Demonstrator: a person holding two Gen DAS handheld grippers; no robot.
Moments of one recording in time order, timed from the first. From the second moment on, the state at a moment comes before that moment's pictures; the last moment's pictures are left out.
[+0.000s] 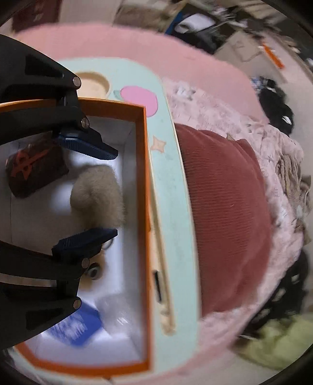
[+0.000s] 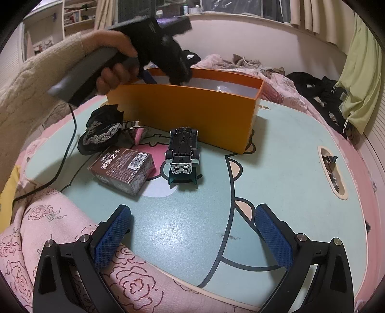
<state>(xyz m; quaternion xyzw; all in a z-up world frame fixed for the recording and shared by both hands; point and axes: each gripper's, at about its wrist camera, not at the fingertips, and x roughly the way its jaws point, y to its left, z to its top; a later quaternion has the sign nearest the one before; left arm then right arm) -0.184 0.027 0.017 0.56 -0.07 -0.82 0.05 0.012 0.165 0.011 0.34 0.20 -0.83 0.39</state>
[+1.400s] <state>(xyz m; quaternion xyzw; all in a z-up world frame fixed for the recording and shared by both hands) 0.049 -0.022 0.009 0.44 0.02 -0.89 -0.14 0.013 0.165 0.010 0.34 0.20 -0.83 0.39</state>
